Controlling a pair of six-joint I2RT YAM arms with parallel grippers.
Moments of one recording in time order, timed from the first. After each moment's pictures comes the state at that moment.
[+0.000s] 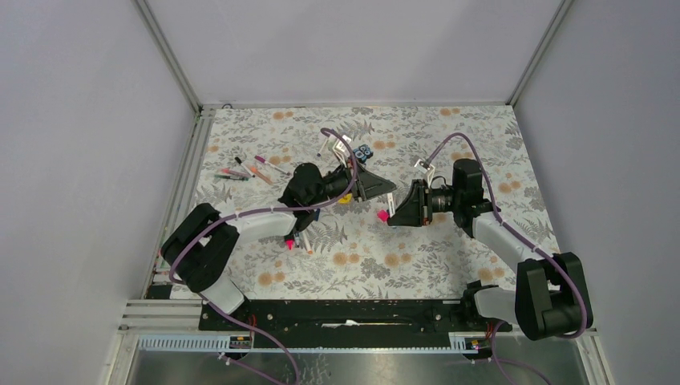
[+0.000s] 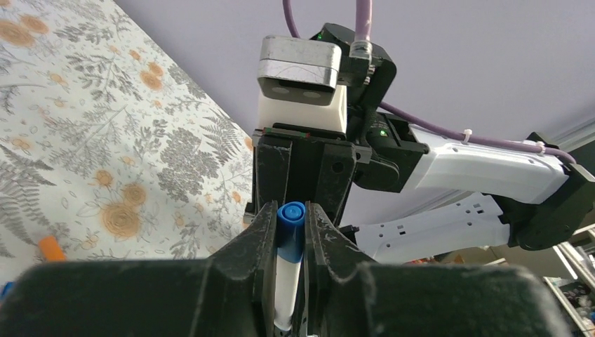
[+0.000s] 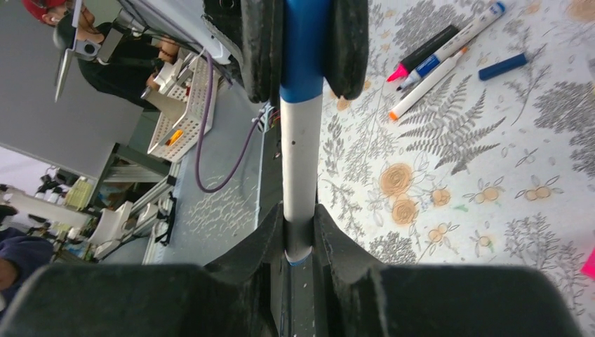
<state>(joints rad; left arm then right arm) -0.75 1.60 0.81 0.99 0.53 -0.98 0.20 1.25 0.60 0.17 -1.43 0.29</state>
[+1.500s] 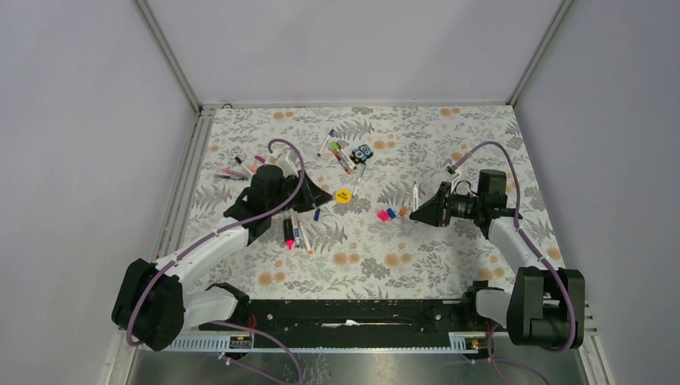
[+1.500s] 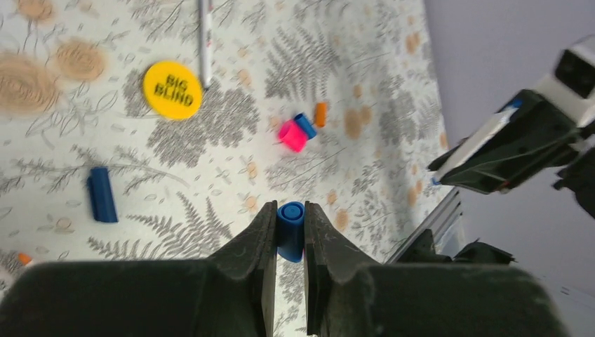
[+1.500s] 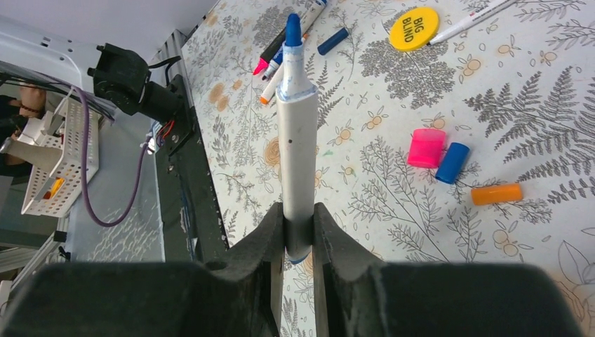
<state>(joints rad) -0.49 1.15 0.66 0.08 0.33 -0.75 -0.06 1.19 0.57 -0.14 -1.26 -0.09</state>
